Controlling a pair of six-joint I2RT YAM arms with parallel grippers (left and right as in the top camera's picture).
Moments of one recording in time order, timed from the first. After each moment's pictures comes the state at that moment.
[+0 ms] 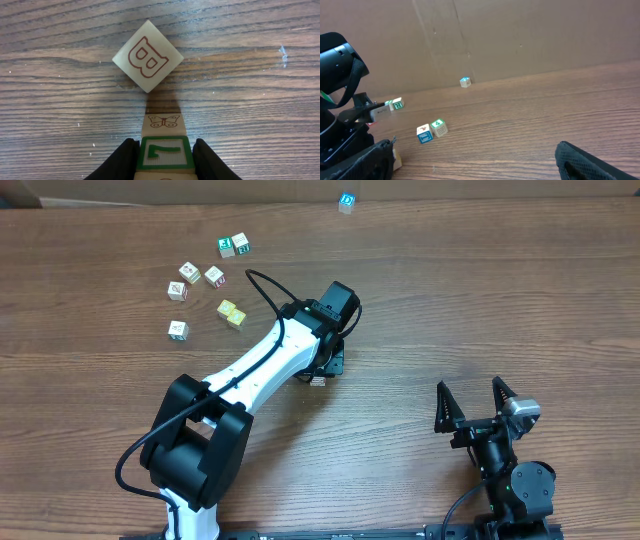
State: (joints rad) left arm -0.60 1.97 1.44 -0.89 -0.08 -0.53; right arm 0.13 0.01 0.02 -0.03 -0.03 0.23
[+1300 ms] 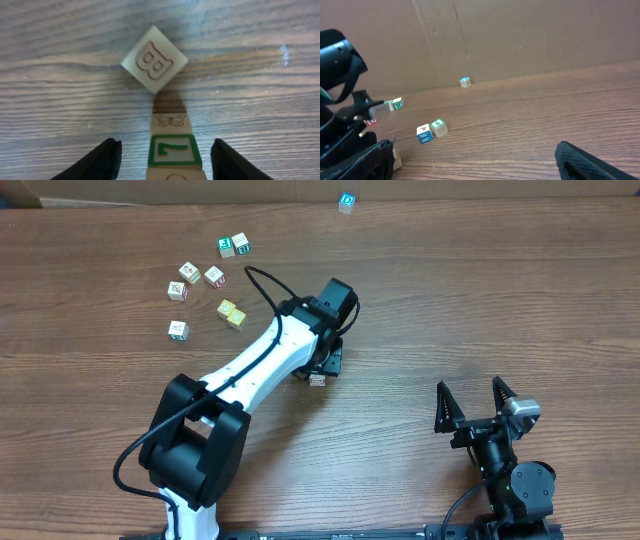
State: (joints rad) left arm -0.58 1.97 1.47 -0.93 -0.08 -0.48; right arm 0.13 0.01 0.02 -0.04 -0.03 0.23
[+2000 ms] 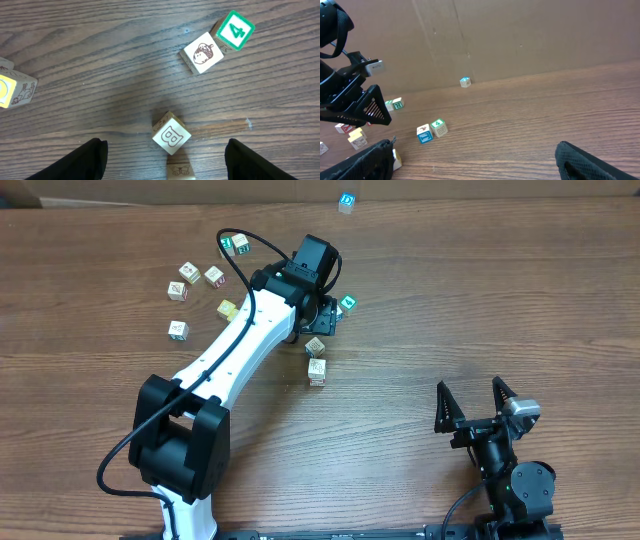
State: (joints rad) left arm -0.48 1.97 1.63 -0.89 -0.09 -0.38; right arm 0.13 0.01 0.02 -0.03 -0.03 0.23
